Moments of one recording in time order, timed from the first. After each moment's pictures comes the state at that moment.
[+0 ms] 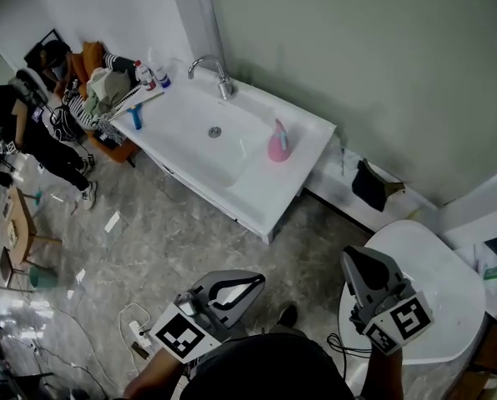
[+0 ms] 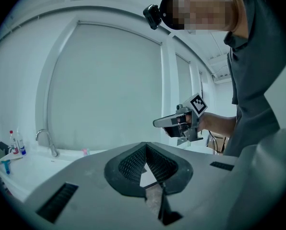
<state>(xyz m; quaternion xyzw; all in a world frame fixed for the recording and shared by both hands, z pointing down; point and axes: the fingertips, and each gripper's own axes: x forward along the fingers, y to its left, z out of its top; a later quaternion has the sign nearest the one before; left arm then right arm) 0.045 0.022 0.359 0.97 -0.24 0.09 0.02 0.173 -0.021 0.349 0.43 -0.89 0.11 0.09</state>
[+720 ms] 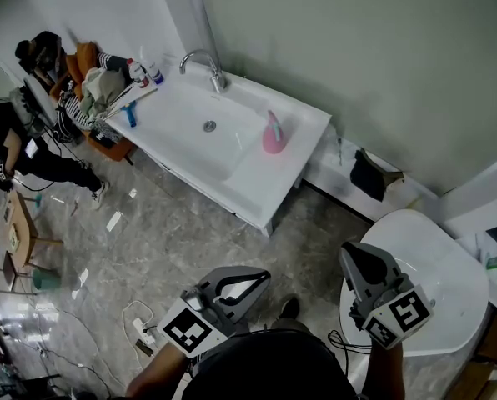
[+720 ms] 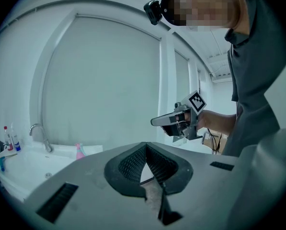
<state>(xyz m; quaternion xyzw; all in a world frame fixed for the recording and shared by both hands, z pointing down) 0.067 0.027 0.377 0.97 -0.22 0.10 0.05 0.186 -0.015 0.366 0.43 -0.89 0.14 0.09</state>
